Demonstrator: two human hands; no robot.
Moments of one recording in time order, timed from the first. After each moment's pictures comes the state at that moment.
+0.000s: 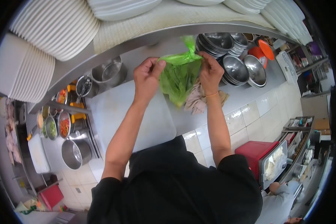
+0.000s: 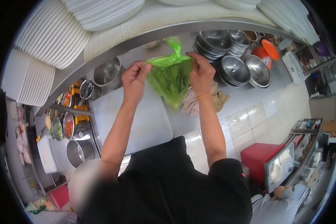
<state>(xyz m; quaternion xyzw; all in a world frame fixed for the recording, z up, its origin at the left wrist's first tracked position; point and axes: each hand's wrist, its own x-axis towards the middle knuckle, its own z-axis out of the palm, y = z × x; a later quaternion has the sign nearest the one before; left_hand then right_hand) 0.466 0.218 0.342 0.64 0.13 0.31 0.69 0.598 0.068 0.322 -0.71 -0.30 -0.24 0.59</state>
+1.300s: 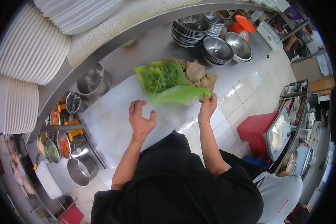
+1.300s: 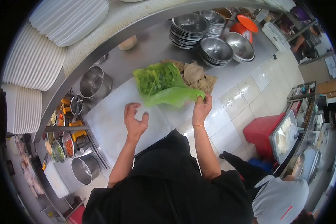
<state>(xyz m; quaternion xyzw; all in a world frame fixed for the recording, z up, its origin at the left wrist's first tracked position) 0.367 0.182 0.245 0.86 0.17 0.28 0.39 0.490 -0.030 0.206 -0.63 0.13 -0.11 0.76</state>
